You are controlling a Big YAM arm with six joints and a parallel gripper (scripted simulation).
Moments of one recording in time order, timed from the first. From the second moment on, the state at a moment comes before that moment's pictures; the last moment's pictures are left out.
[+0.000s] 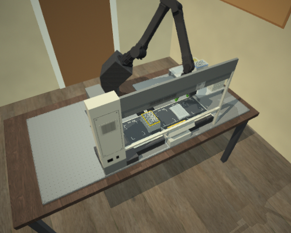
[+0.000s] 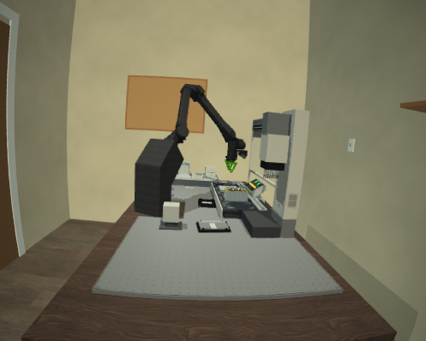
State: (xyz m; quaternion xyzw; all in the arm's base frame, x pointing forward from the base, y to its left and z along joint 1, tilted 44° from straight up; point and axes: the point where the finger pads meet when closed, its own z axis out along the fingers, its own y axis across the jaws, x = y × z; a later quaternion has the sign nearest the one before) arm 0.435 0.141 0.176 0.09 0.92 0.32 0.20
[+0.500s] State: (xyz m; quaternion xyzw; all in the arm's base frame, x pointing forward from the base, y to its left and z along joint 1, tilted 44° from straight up) arm 0.426 0.130 0.191 0.09 0.92 0.31 0.20
